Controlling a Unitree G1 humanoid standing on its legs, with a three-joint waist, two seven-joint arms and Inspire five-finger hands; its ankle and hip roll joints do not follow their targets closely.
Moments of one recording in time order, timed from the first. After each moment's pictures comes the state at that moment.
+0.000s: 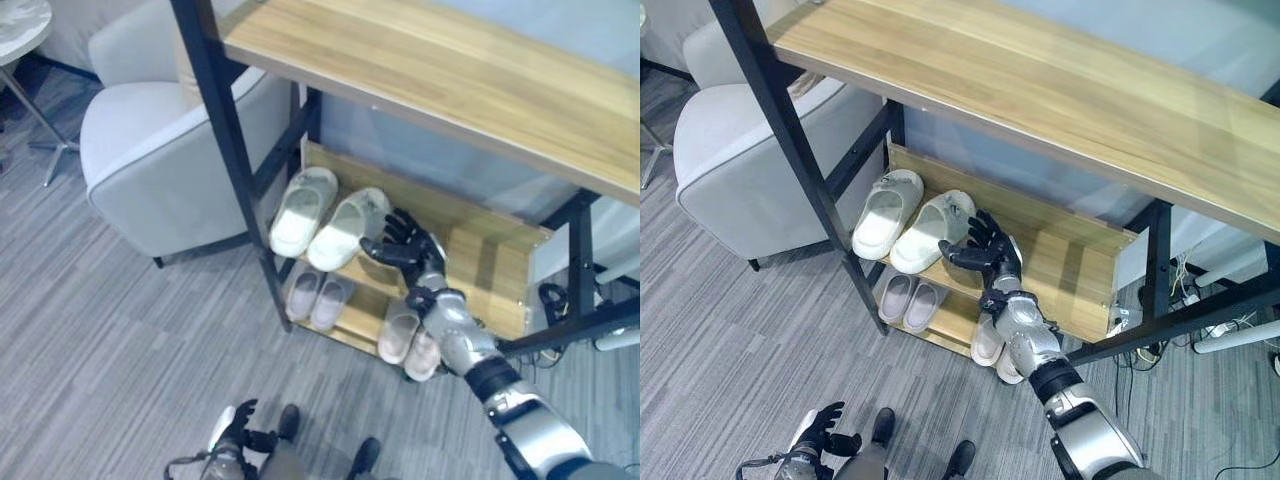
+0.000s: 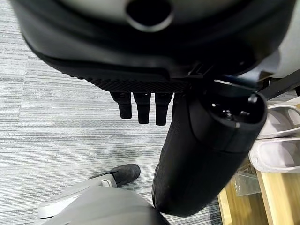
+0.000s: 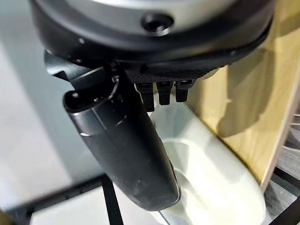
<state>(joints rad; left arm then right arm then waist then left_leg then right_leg) -0.05 0.27 -0.30 1.10 0.08 -0.13 0.25 -0.67 -0.28 0.42 0.65 0.78 -0.16 -0.15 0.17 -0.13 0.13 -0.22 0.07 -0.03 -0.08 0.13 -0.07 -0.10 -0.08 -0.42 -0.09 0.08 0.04</state>
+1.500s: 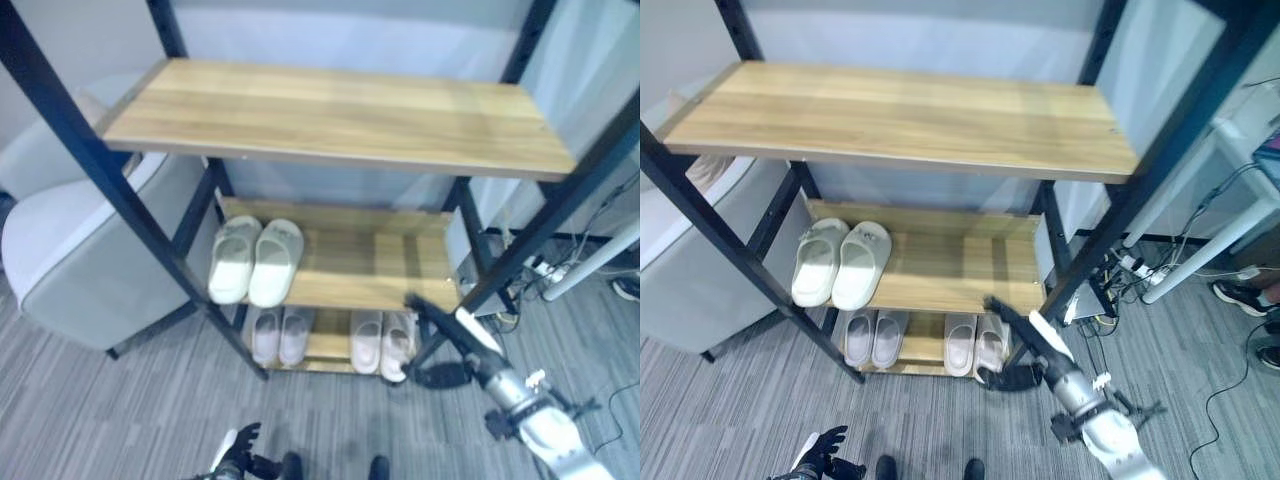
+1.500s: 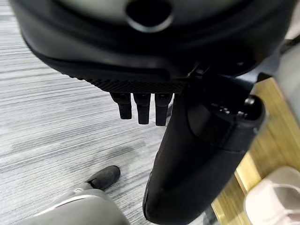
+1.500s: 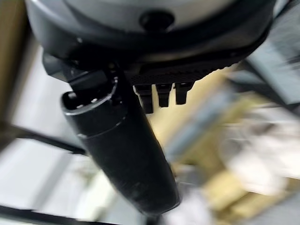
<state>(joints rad) 0.04 0.22 -0.24 1.12 0.14 -0.13 0.18 0.28 -0.60 0.22 0.12 -0.03 -0.22 0.07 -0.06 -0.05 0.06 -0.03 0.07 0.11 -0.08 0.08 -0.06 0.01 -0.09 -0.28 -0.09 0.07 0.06</state>
